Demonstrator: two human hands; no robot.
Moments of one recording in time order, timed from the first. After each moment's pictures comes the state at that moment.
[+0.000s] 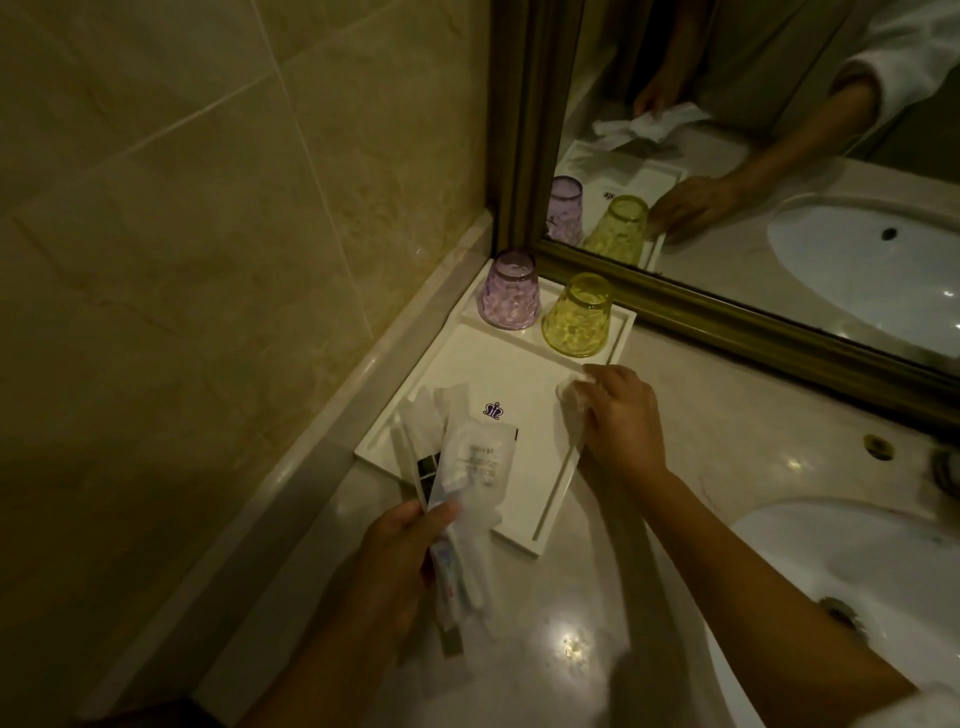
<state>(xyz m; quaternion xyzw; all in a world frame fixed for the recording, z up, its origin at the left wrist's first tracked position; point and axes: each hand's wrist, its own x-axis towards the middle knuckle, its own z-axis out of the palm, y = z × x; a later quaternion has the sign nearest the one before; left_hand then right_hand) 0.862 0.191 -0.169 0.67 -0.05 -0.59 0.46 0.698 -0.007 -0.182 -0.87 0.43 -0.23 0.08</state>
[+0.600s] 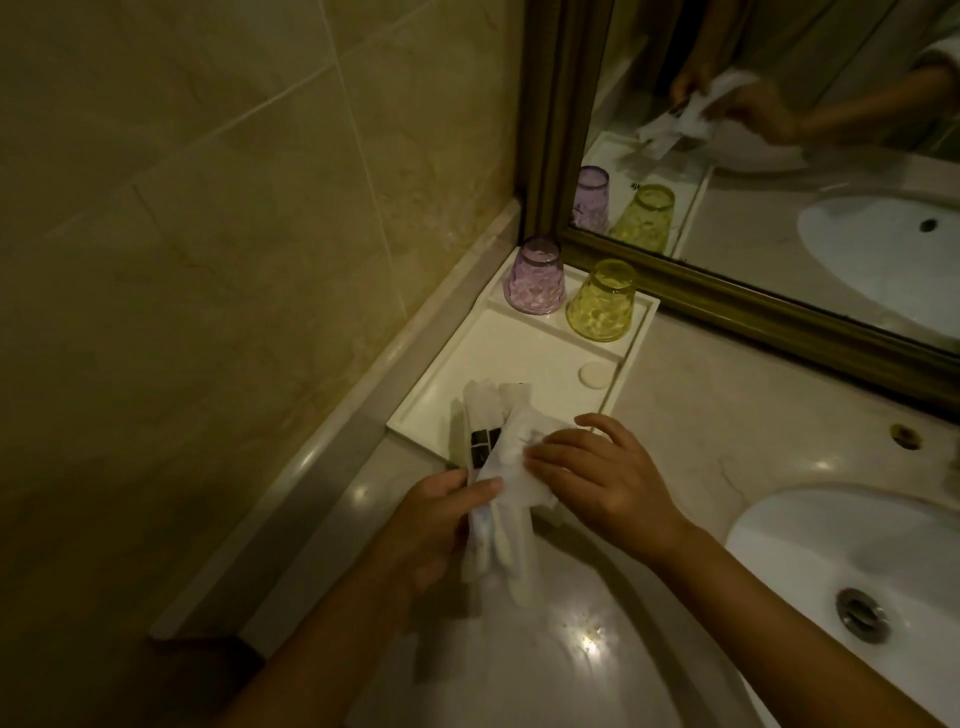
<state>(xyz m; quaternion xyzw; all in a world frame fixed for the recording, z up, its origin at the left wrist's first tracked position) 0.851 0.193 -0.140 0.60 -0.09 -0.62 0.50 0.690 0.078 -0.149 -0.95 0.08 -0.31 -0.02</state>
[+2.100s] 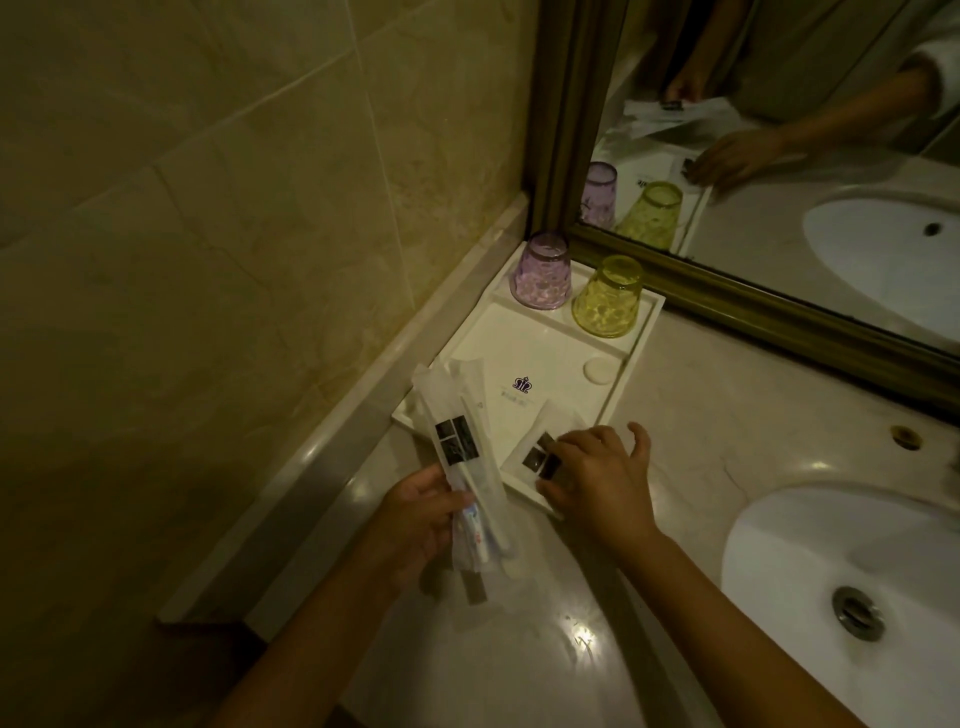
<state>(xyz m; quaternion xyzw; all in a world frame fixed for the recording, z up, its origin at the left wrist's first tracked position) 0.872 0.217 -0.158 0.59 -0.09 -0.61 0.53 0.703 0.092 -0.169 -0.90 0.42 -0.03 0.09</state>
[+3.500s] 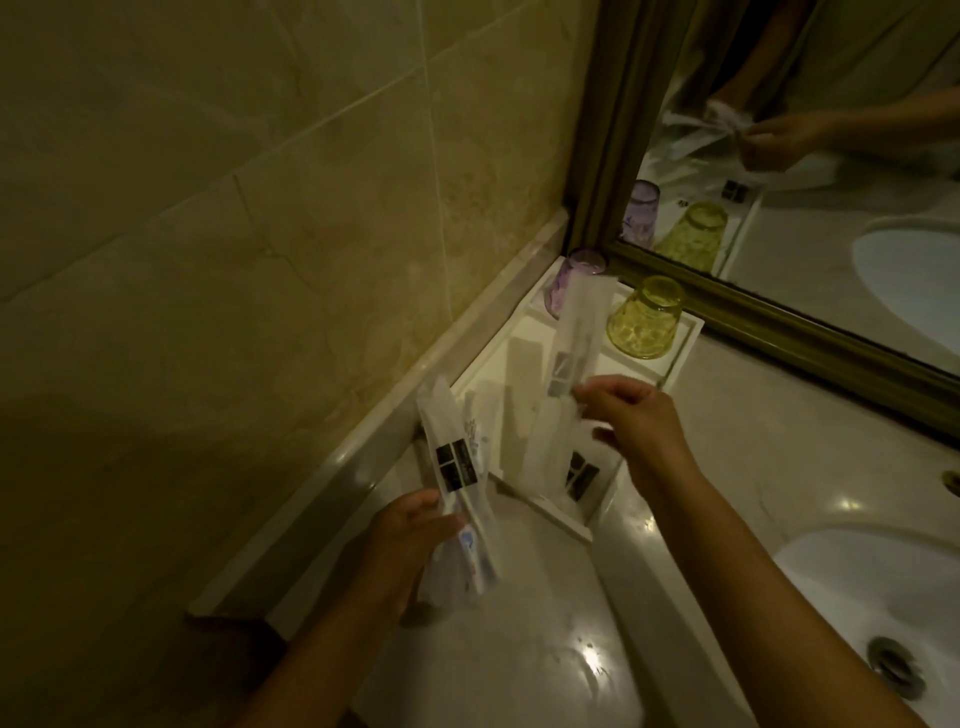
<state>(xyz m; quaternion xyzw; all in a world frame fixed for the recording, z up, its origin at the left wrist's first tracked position) 0.890 0.243 -0.172 0.73 -0.10 -0.51 0.44 0.750 0.050 -0.106 -0.50 0.52 -0.27 0.64</state>
